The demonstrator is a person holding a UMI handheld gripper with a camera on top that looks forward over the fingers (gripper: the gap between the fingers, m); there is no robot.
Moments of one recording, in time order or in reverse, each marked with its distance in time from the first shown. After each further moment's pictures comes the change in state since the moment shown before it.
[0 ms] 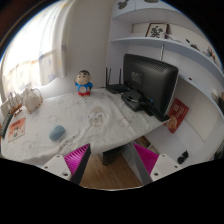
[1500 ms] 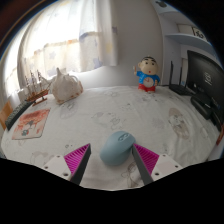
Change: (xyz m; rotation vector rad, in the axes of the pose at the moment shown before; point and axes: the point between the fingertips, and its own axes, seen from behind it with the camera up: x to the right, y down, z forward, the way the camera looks) arm -0.318 0.022 0.177 0.055 -0.374 -0.119
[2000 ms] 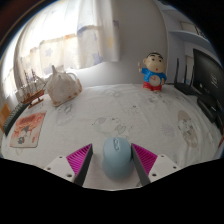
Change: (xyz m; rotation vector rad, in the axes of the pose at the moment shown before) arm -0.013 -0.019 0.046 -0.049 -0.004 0.008
